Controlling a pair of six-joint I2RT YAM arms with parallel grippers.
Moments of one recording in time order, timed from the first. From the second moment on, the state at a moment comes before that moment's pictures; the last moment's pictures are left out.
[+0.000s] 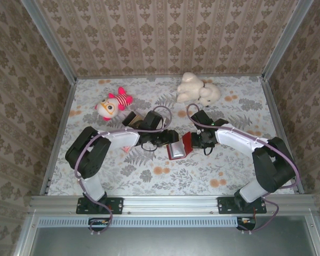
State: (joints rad) left arm -0.74 1.79 0.97 -0.05 0.48 -0.78; right arm 0.50 1.55 0.95 -0.67 0.00 0.53
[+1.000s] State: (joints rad) left arm -0.73 1.73 0.94 -0.02 0.64 -0.76; right arm 0.55 1.61 0.90 -0.45 -0.27 0.62
